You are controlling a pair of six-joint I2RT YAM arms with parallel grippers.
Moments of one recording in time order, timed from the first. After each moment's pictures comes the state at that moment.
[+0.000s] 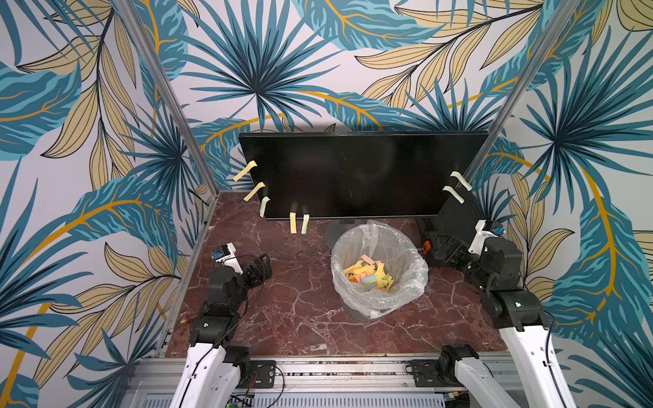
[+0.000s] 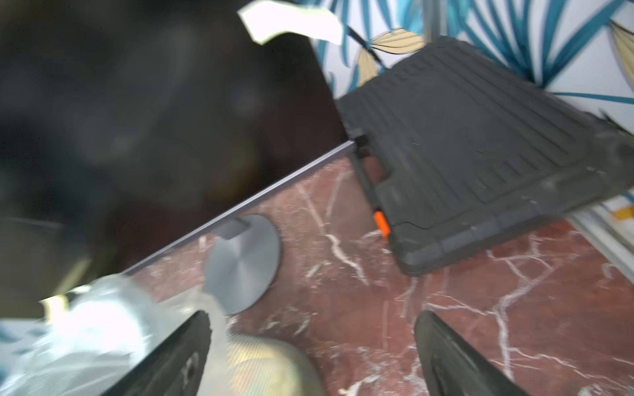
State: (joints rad) left arm -0.05 0.54 0.45 -0.26 0.11 -0.61; right arm 0.02 0.74 1.00 -0.68 -0.01 0.52
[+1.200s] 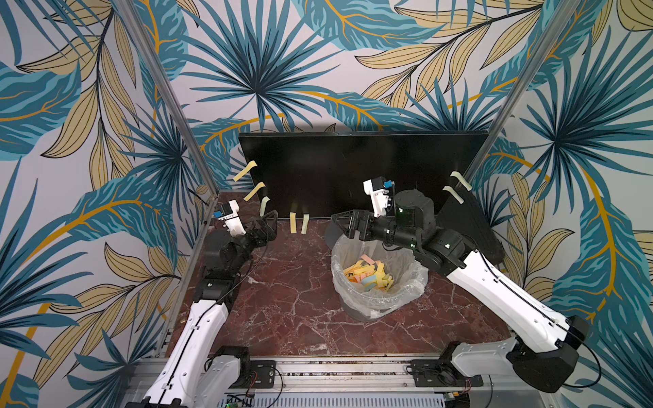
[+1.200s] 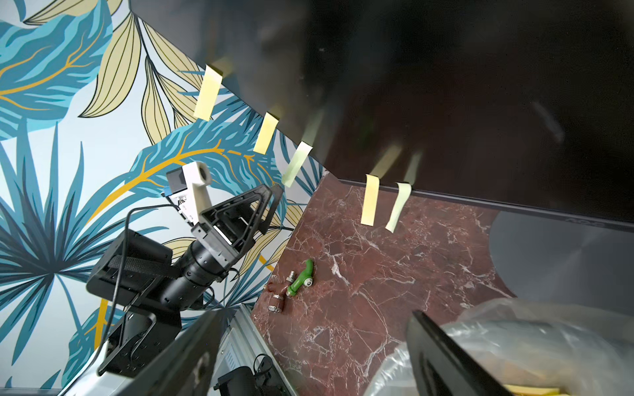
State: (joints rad) left arm -0.05 0.92 0.72 0.13 0.28 -0.63; right arm 0.74 1.35 1.48 -0.43 -0.18 0.67
